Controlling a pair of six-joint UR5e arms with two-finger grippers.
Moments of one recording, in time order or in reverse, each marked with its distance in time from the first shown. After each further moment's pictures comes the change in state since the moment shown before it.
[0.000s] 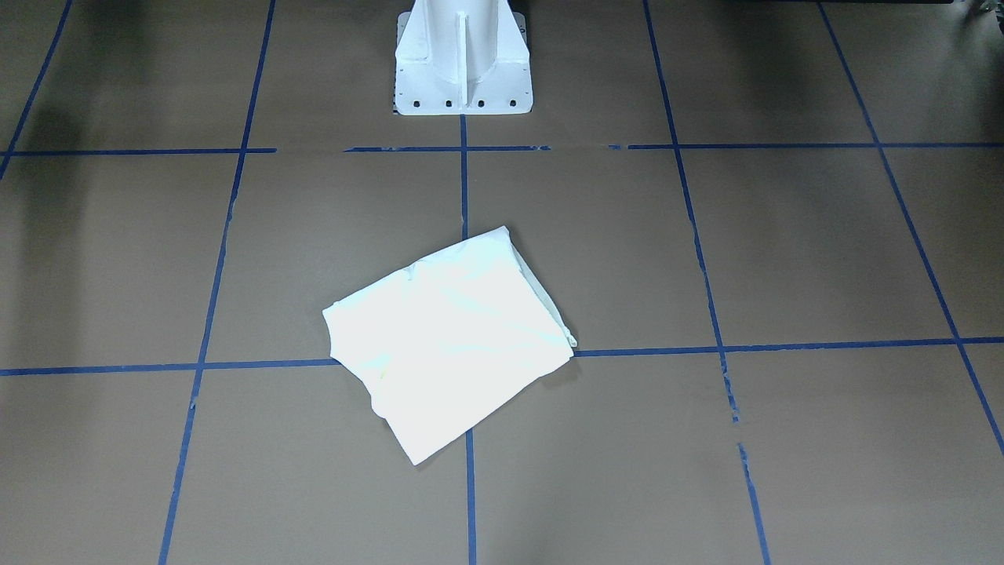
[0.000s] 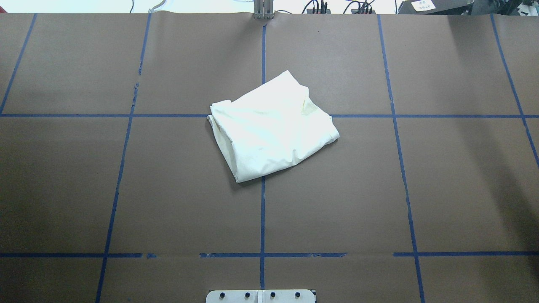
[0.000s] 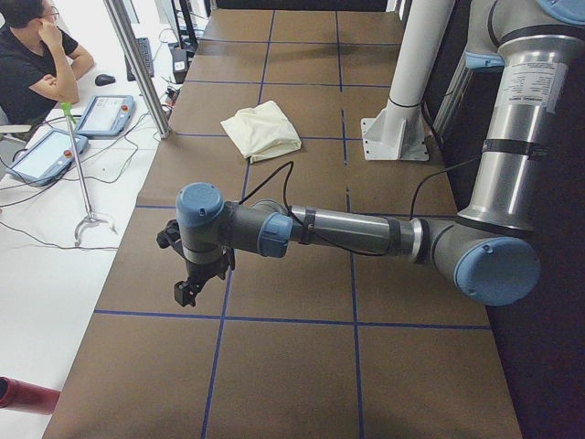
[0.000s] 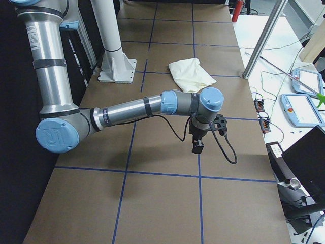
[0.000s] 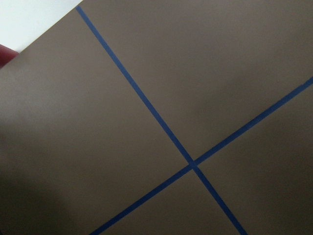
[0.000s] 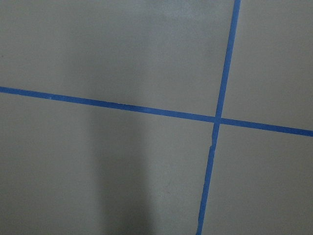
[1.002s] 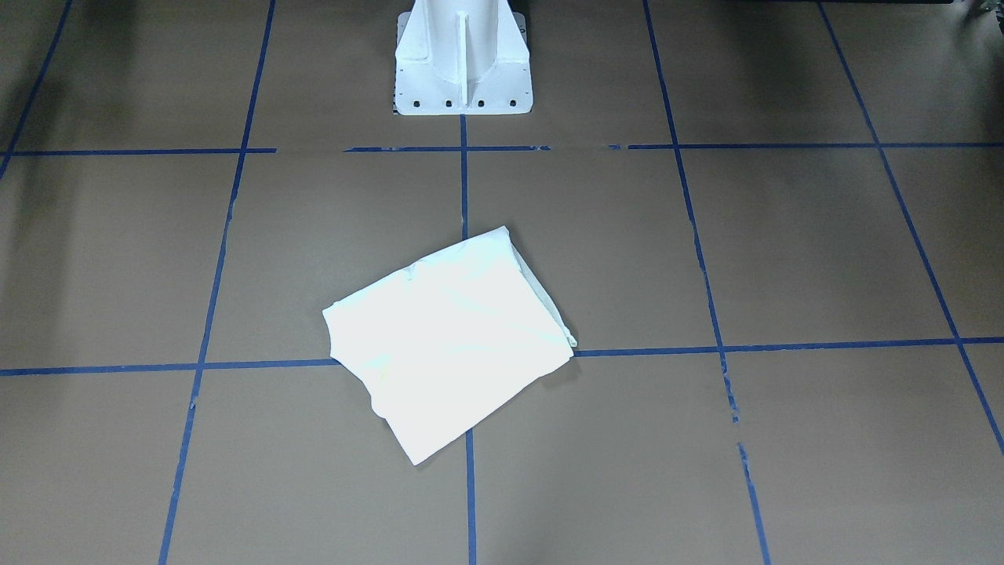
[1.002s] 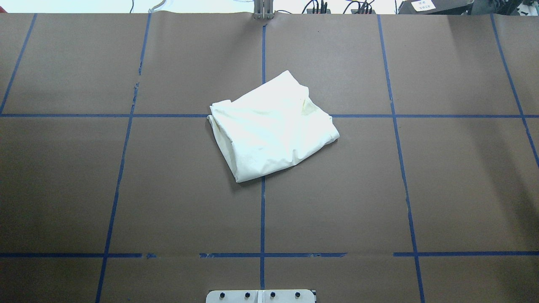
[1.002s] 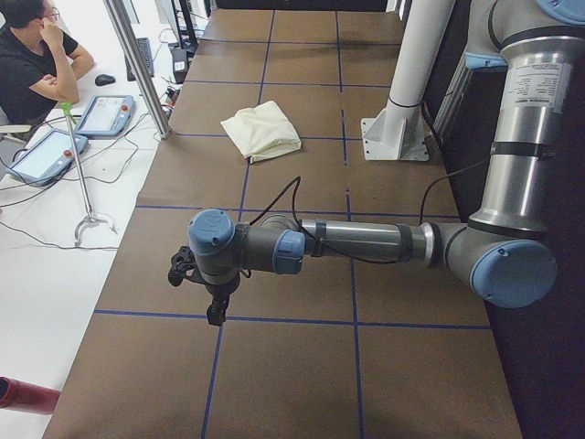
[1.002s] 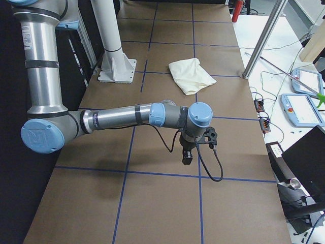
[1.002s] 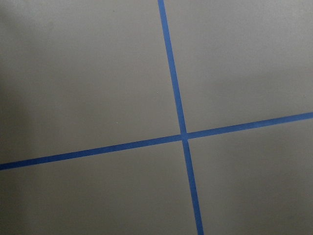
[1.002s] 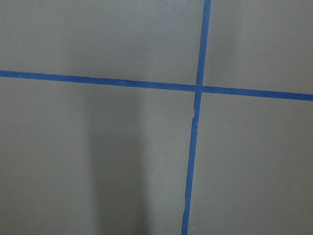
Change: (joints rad) left arm -0.001 0.042 -0.009 0.050 -0.091 -0.402; right arm 0.032 -0.075 -0.005 0.029 0.016 0.005
